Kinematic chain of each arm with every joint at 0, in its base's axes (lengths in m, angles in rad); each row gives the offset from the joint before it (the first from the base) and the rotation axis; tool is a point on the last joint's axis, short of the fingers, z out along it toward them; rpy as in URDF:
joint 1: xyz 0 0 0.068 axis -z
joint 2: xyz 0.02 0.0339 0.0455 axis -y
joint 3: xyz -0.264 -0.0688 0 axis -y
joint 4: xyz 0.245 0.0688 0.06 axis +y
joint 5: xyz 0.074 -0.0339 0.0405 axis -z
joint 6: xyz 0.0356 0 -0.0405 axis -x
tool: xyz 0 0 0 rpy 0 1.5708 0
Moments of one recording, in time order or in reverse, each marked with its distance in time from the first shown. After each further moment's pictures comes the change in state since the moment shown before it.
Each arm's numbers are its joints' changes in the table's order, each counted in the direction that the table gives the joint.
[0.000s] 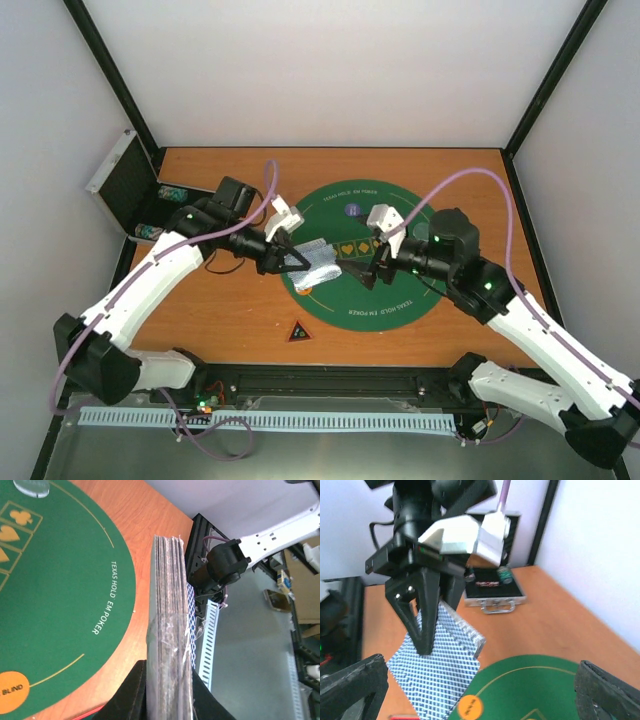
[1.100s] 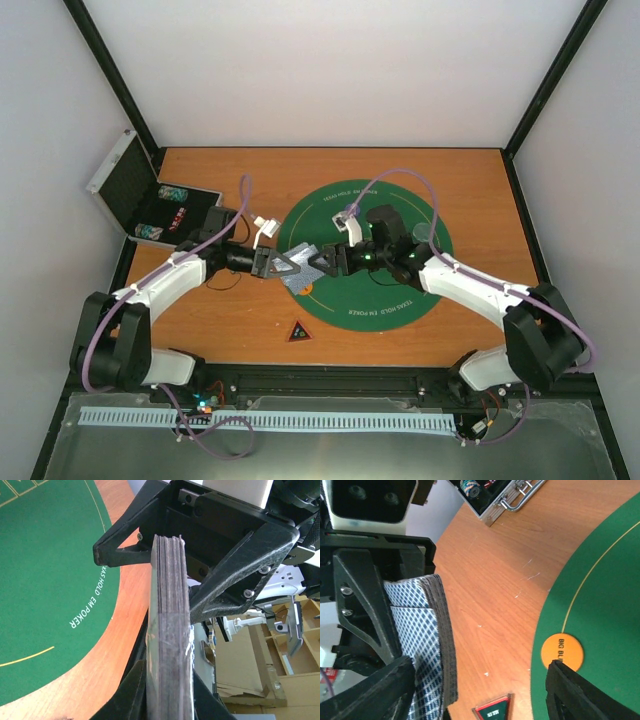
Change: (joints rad) left arm -0.224 -0.079 -0.482 -0.650 0.361 0.485; right arm 0.047 -0.469 -0.112 -0.273 -0.156 -0.613
